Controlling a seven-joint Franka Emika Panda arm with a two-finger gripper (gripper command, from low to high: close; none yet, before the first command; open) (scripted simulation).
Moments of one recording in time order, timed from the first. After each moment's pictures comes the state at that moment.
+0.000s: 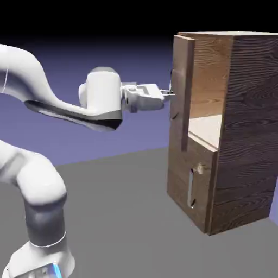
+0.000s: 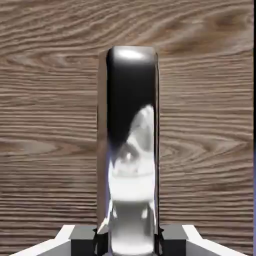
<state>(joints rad) 0.06 -0.88 0.07 -2.70 -1.98 2.62 2.88</state>
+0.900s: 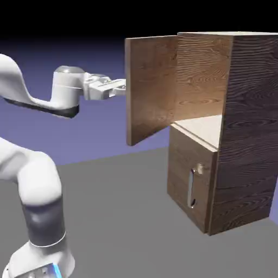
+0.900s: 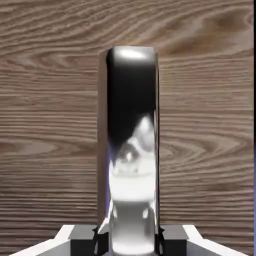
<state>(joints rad) -0.06 -0.78 0.87 -2.45 -0.99 1.62 2.62</state>
